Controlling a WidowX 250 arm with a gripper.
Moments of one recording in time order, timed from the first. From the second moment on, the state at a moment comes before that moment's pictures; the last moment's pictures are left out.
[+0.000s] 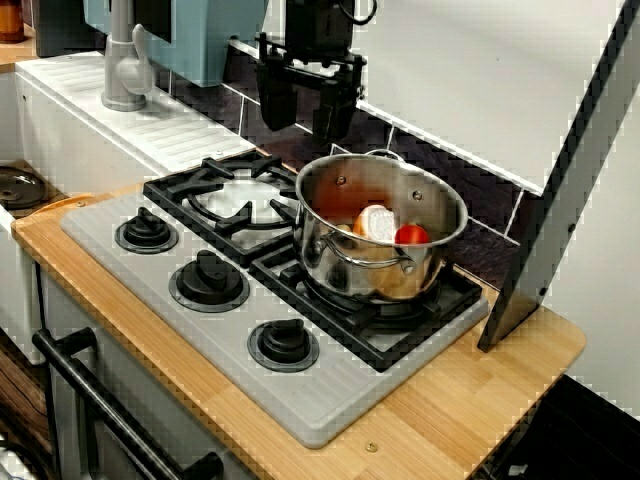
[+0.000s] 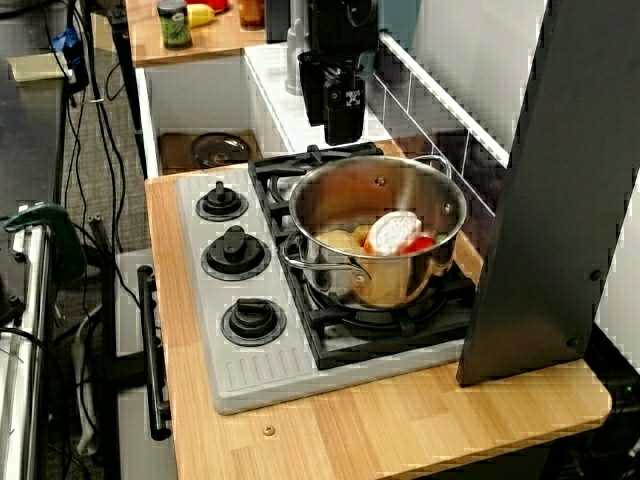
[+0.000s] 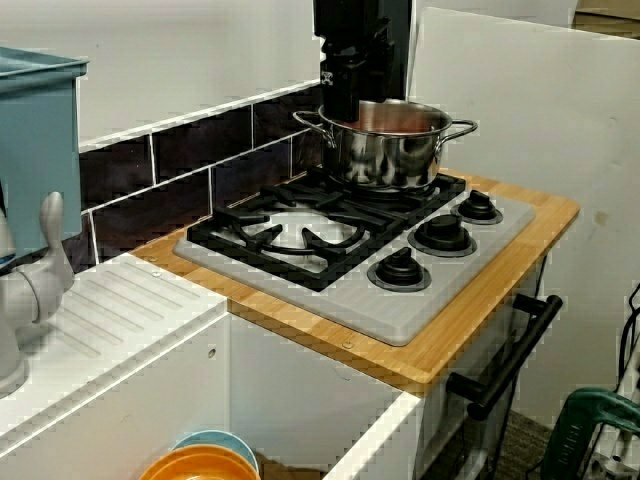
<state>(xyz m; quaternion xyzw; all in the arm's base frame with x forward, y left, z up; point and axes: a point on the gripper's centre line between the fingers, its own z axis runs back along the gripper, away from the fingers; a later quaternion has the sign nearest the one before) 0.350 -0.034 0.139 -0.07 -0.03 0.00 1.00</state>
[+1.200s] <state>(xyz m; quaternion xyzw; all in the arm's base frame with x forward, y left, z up) 0.352 -0.093 0.126 -0.04 -0.06 0.02 1.00</state>
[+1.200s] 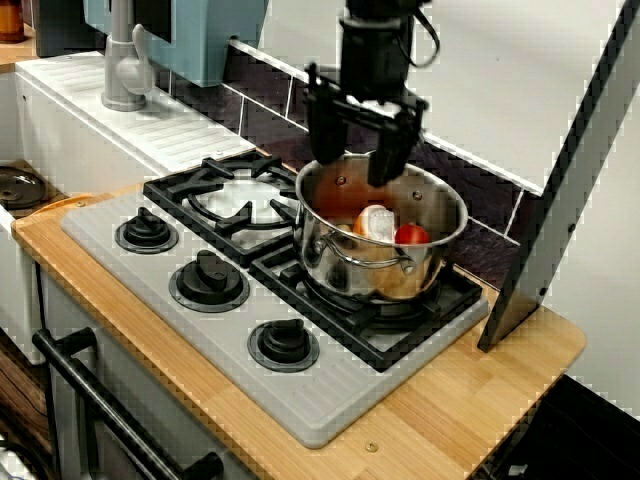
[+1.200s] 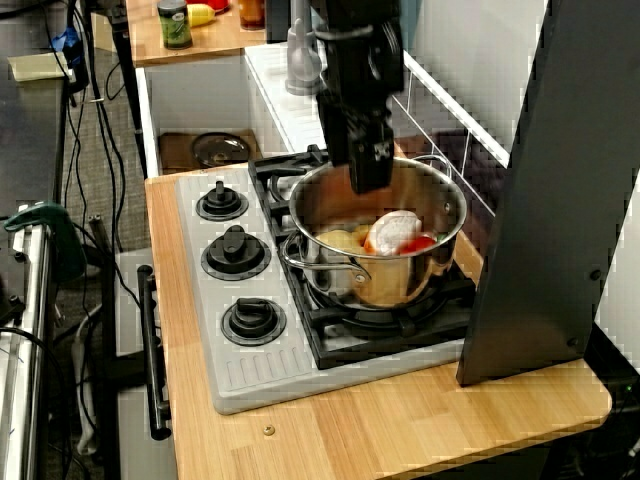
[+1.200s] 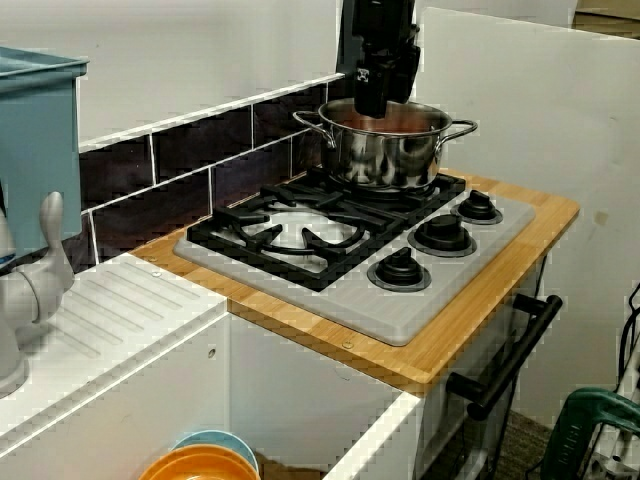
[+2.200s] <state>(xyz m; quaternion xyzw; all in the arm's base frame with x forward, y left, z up) 0.367 -0.103 0.083 -0.02 -0.04 0.04 1.00</state>
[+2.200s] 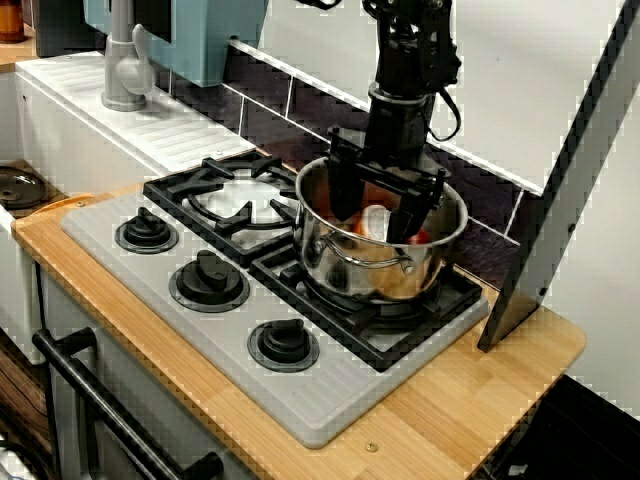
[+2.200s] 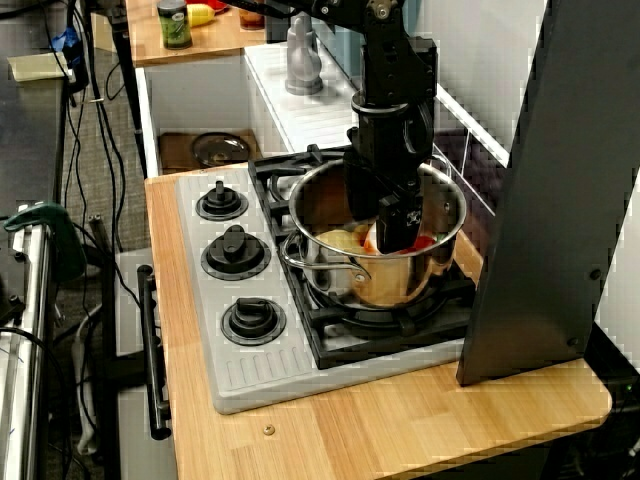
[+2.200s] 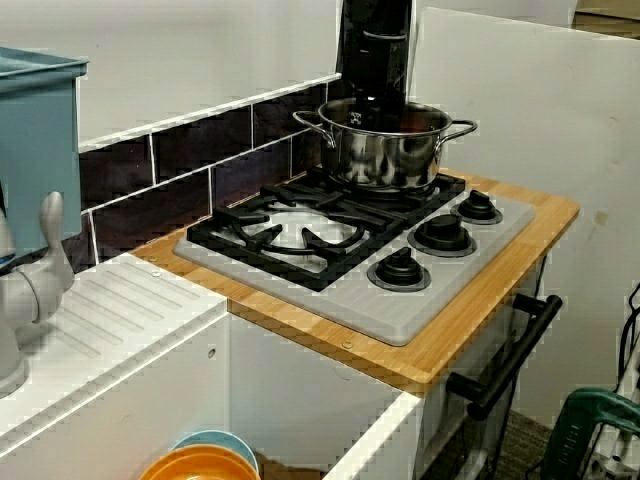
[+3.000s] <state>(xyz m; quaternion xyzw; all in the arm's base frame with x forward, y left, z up) 0.368 -0.100 0.075 -0.02 -0.03 0.04 1.00</state>
